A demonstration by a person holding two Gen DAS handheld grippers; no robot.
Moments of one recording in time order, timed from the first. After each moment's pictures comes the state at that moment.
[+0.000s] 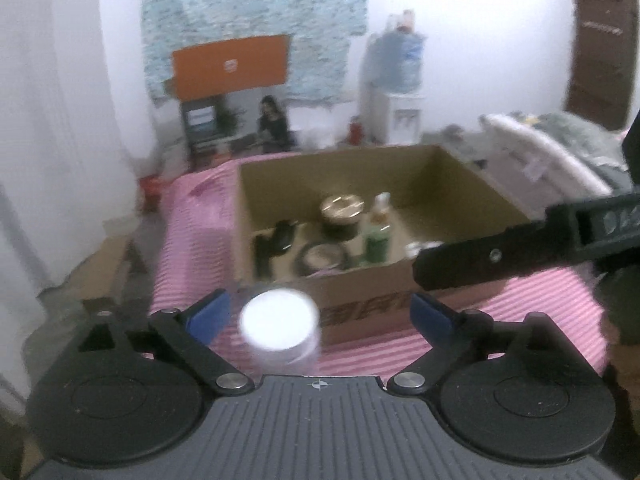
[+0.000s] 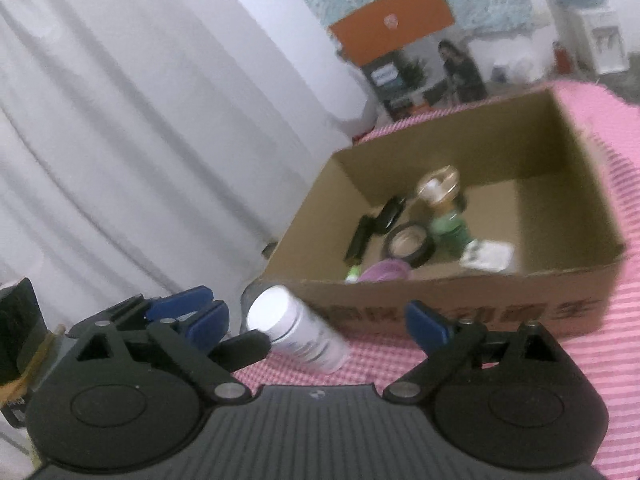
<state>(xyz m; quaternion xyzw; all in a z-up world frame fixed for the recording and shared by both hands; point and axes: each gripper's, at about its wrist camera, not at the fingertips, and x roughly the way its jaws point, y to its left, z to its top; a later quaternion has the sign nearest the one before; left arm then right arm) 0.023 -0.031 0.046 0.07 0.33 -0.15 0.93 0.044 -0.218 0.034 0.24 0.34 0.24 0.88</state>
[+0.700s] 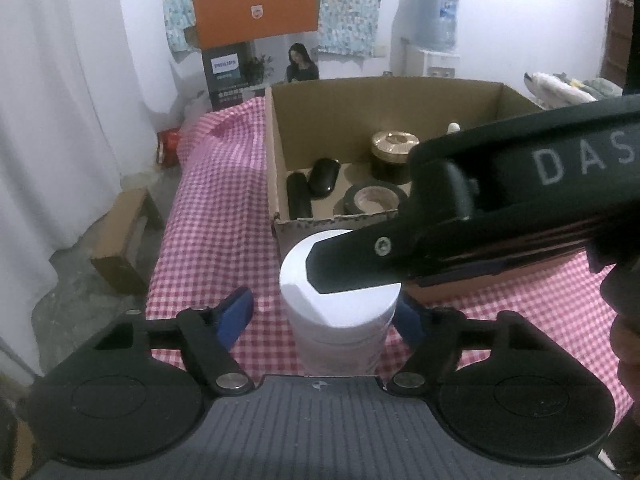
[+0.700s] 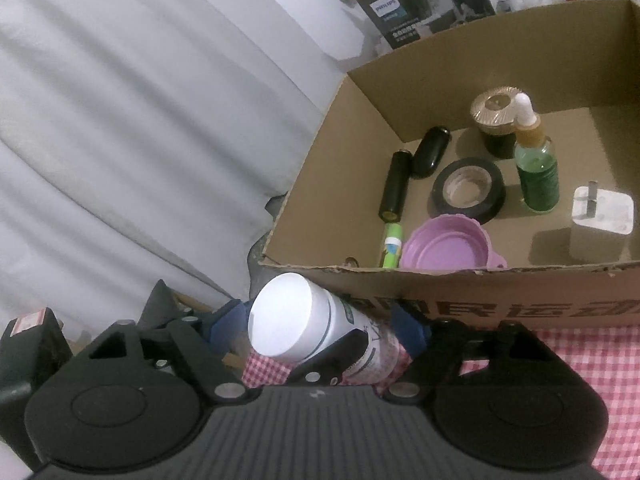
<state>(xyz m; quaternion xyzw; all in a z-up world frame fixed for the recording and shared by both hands) 0.069 -0.015 -0.011 0.07 0.38 -0.11 0.91 0.108 -0.145 -0.005 0.26 0.42 0.25 0.83</state>
